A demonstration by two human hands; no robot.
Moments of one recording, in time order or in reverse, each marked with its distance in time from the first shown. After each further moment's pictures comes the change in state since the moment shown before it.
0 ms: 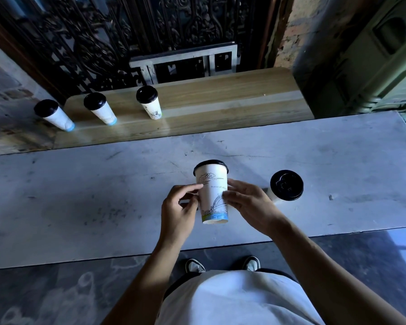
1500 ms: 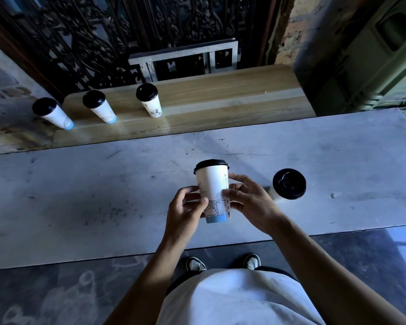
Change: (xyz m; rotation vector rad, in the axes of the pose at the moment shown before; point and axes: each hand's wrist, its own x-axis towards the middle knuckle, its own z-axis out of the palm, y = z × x) left_hand -0.005 -0.007 0.005 -0.259 -0.099 -0.324; right_hand 0.004 0.003 0.003 0.064 0.196 0.091
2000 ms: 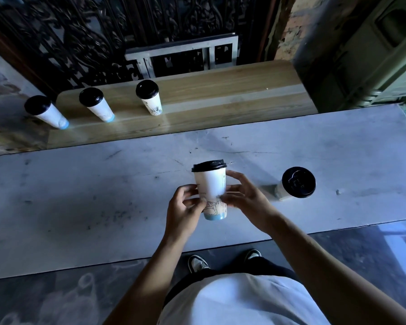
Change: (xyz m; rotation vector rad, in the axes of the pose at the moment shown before) left_hand 0.025 -0.003 -0.030 0.095 0.007 -0.023; right_hand 0.013 0.010 0.032 -0.257 0.047 -0.016
